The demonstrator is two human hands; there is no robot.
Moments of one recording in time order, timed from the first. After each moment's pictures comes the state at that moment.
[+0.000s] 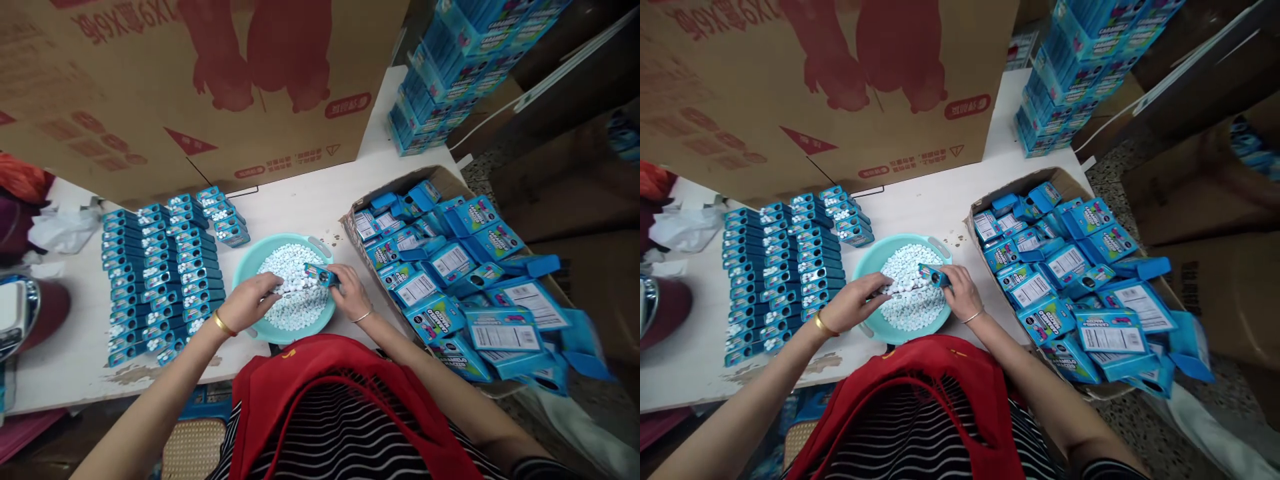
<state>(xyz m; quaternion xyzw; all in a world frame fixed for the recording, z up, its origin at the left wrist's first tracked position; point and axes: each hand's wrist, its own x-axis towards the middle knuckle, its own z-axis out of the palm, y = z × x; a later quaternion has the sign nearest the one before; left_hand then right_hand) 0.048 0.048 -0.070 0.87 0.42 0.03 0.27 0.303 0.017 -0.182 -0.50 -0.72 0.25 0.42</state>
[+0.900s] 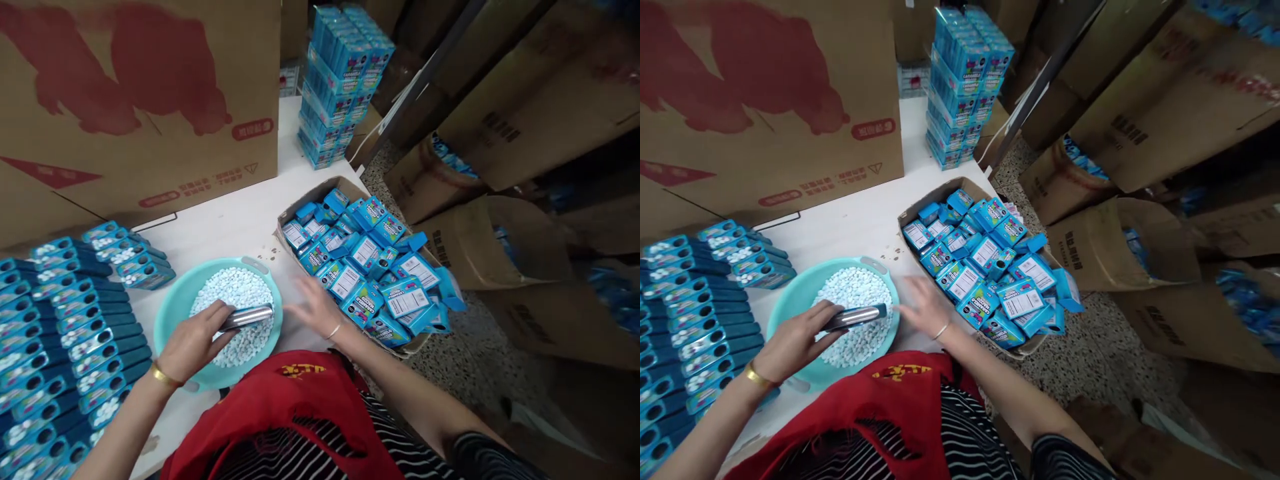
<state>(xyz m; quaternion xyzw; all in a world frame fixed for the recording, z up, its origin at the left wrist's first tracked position) 0.076 0.068 -0.083 0.91 0.36 0.01 0.21 0.356 0.005 -0.141 -0.59 -0.70 0.20 0.36</state>
